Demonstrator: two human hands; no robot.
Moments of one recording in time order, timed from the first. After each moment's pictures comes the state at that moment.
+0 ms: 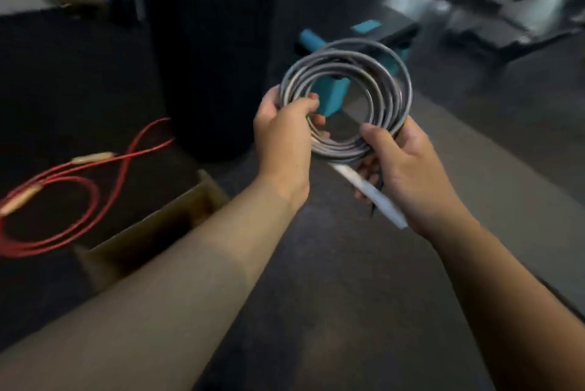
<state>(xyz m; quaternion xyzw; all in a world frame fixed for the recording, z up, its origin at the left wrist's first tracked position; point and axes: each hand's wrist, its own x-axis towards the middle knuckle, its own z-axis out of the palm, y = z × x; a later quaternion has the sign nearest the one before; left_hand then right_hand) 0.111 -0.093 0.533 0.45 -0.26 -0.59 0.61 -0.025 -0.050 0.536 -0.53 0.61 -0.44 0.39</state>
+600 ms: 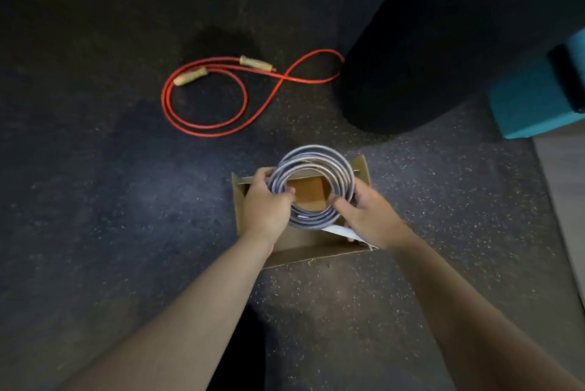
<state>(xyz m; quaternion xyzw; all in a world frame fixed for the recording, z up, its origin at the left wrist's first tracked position) 0.400 -0.101 0.347 0.78 -0.09 -0.46 0.42 0.246 -0.186 0.357 -0.70 0.50 0.04 0.51</state>
